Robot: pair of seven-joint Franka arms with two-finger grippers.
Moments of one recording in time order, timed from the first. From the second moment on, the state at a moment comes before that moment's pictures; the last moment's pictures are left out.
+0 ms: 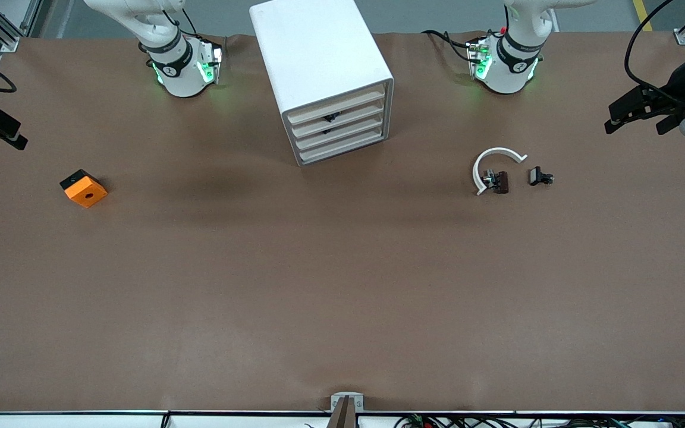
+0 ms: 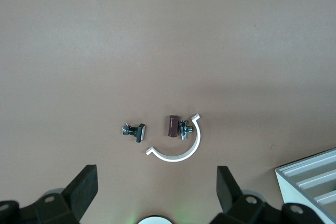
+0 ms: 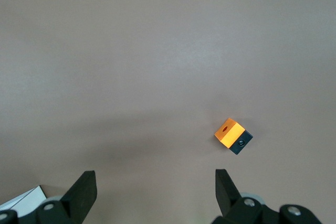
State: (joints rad) left arm 0.04 -0.14 -0.06 -1.70 -0.06 1.53 -0.02; right arm -0.04 -0.10 -0.05 -1.61 -0.02 1.55 0.06
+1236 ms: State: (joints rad) left arm 0.03 0.05 -0.09 -1.71 -0.06 1.53 -0.03; right arm -0.03 -0.10 -0.04 -1.59 -0.02 1.55 0.06
